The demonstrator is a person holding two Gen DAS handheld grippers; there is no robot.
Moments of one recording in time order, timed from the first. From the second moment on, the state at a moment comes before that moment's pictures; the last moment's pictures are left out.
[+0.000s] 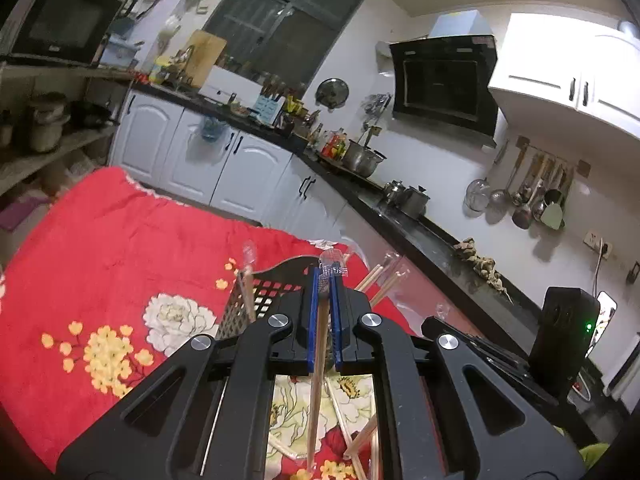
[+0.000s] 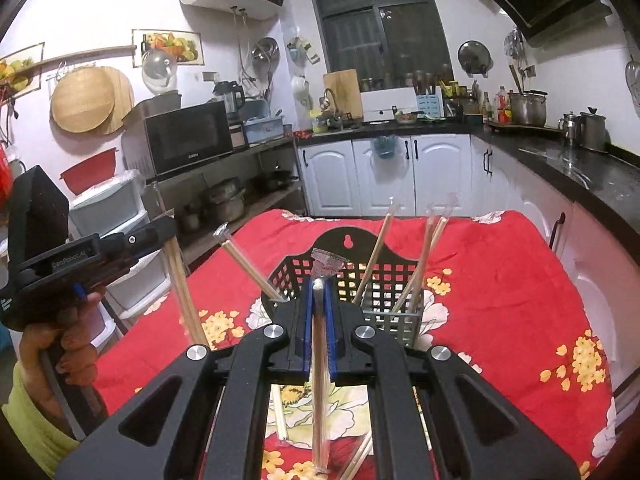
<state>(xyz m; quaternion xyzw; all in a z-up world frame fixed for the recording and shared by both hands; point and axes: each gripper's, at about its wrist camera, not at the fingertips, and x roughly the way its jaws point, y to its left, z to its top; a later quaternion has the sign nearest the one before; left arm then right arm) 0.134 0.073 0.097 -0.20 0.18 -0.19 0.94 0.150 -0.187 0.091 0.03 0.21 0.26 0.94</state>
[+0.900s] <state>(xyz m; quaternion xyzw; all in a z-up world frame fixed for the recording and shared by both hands) 0.163 0.029 0.154 -0.13 0.13 -0.19 0.96 0.166 -0.196 0.149 0.02 0.12 0.25 0.96</state>
